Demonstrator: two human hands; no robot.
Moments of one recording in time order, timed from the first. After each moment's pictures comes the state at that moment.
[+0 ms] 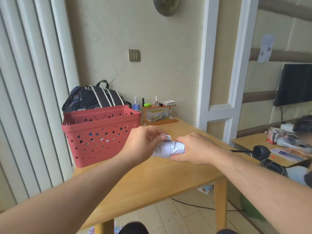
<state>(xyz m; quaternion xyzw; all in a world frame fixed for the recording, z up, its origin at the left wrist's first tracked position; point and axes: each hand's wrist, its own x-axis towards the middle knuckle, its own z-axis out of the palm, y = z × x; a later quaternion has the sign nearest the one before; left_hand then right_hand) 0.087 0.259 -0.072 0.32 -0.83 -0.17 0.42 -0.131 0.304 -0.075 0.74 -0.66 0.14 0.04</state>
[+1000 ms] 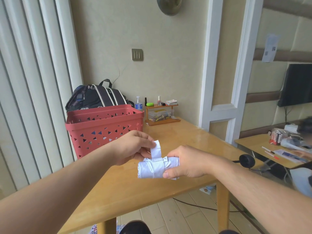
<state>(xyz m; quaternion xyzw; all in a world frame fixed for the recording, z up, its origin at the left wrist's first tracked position) 0.124 0.254 -0.059 0.40 -0.71 -0.51 0.26 -0.103 0.313 -0.093 0.79 -0.55 0.17 -0.19</state>
